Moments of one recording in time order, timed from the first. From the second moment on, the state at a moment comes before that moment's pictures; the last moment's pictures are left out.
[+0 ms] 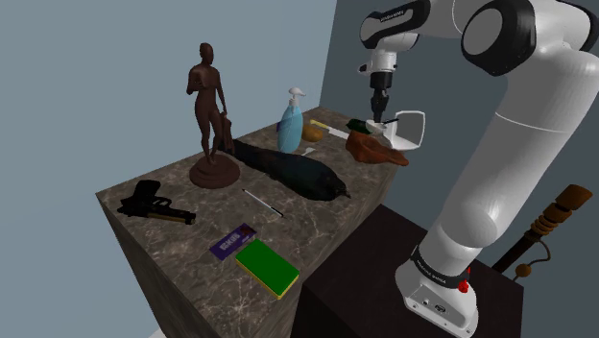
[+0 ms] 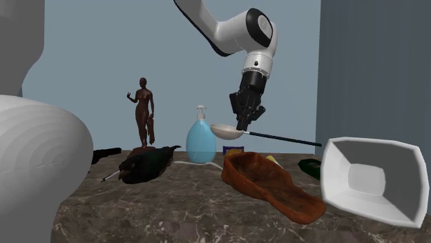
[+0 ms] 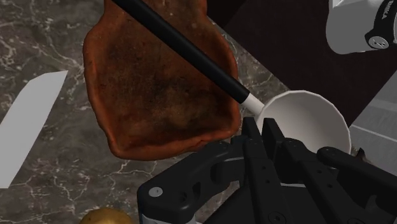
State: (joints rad) arm -0.08 0.07 -0.54 -1.82 0.03 1.48 -1.34
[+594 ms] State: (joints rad) arm -0.08 0.09 -0.54 -1.92 0.04 1.60 -1.35
